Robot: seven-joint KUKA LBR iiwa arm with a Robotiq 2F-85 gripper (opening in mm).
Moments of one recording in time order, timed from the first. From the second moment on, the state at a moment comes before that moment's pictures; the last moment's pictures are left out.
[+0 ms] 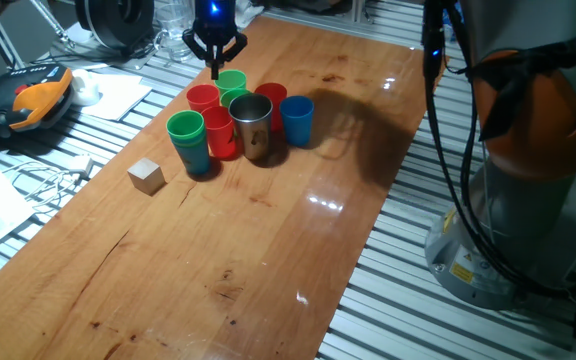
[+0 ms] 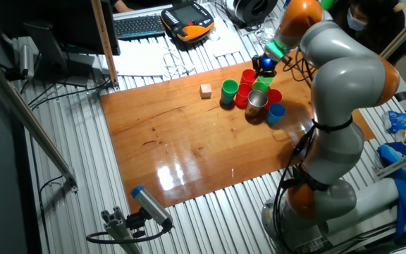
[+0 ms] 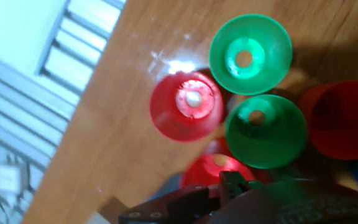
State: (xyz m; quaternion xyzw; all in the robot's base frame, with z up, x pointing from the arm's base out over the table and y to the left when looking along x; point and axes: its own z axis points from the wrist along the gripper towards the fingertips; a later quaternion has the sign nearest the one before) arm 0.584 -0.092 0.206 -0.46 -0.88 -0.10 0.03
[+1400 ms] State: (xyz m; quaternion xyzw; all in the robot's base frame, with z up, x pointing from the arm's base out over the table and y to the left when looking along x) arm 0.525 -0.110 0.201 -0.38 -0.93 -0.04 0.00
